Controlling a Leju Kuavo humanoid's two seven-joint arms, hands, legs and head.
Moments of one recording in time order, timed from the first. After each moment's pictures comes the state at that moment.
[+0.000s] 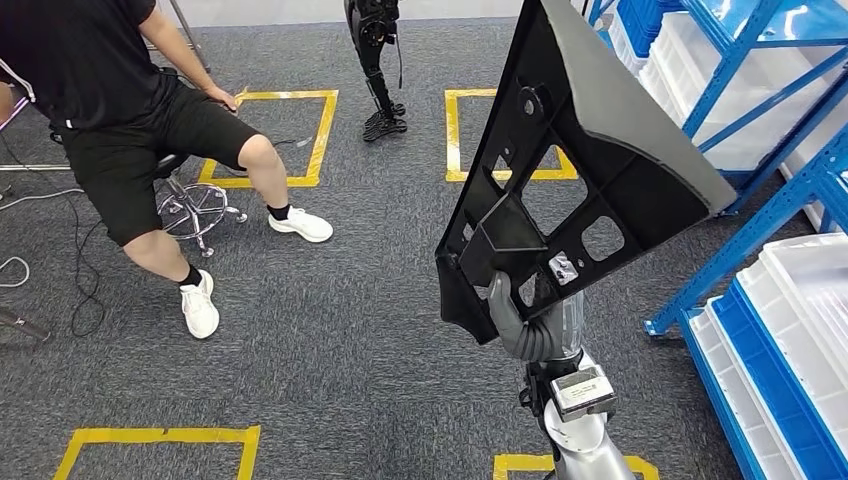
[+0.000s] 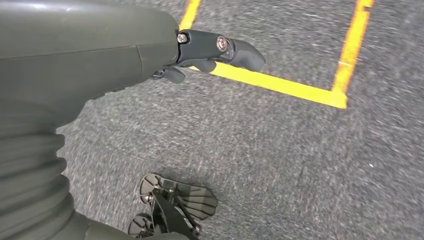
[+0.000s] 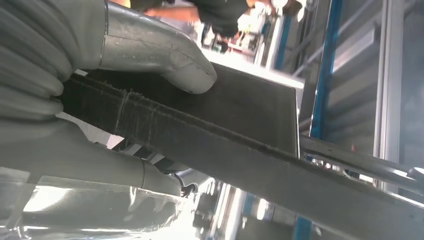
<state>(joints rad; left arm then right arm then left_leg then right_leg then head) -0.05 -0.08 0.76 -0.20 -0.57 0.26 -0.48 -0.07 0.01 0.35 -1.74 0.20 -0.23 -0.63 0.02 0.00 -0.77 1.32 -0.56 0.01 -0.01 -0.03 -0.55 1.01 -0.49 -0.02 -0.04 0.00</state>
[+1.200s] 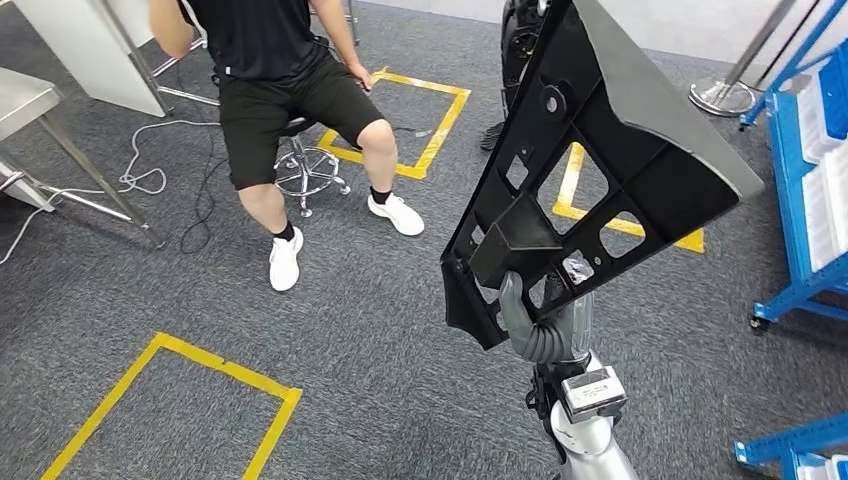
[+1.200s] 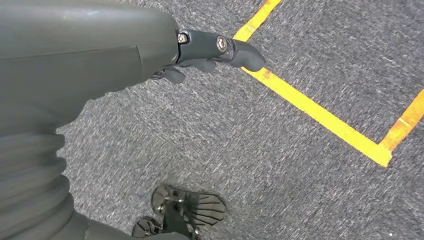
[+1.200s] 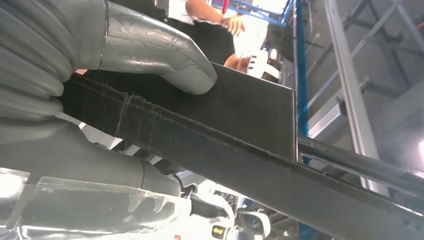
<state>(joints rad) -0.06 -0.07 0.77 -0.20 -0.60 0.28 -0.45 -0.05 0.01 0.33 -1.75 0.18 -0.24 -0.64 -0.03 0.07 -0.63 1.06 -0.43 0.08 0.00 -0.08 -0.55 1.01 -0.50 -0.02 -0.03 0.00</state>
